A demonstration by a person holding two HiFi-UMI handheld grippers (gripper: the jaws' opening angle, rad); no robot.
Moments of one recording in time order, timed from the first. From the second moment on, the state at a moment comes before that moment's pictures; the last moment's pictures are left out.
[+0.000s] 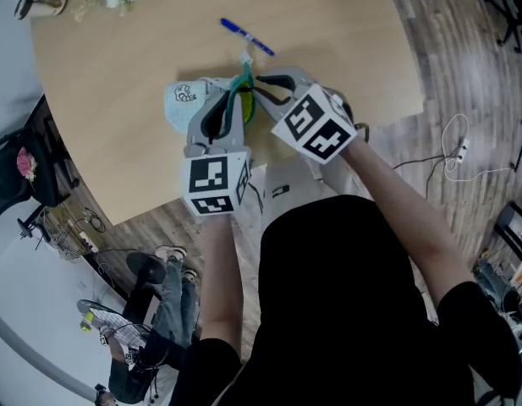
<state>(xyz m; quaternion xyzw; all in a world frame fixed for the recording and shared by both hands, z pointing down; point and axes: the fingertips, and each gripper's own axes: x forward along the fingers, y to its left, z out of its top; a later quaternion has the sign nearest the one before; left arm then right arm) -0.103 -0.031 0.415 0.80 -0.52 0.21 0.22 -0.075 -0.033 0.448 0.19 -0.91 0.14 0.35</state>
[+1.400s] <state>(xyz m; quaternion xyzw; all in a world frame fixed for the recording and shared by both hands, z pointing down) -0.107 -0.058 0.421 0.80 -0.51 0.21 0.24 -0.037 -0.102 0.517 0.29 -0.85 0.18 0.41</state>
